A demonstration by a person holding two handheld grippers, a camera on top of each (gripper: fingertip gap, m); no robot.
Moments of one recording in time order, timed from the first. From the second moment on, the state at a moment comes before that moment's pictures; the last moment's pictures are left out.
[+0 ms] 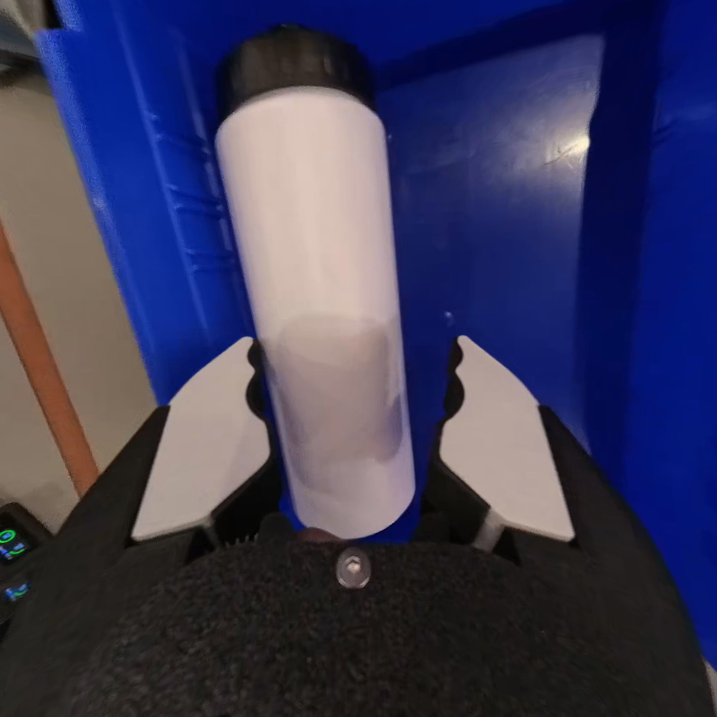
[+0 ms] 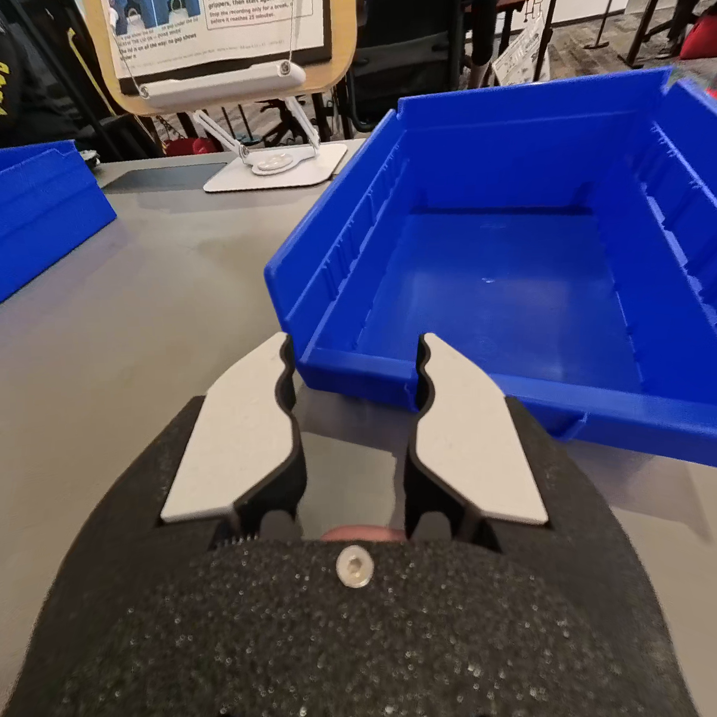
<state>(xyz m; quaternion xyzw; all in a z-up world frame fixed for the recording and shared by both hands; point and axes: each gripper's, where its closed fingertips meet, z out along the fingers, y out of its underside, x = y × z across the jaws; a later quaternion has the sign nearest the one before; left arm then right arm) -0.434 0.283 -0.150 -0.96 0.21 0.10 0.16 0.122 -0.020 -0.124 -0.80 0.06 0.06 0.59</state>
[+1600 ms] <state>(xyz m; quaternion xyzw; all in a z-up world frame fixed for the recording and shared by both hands) -0.325 0.319 0.027 -0.82 0.31 -0.11 0.47 0.113 -0.016 -0.124 -0.80 0.05 0.06 0.59</state>
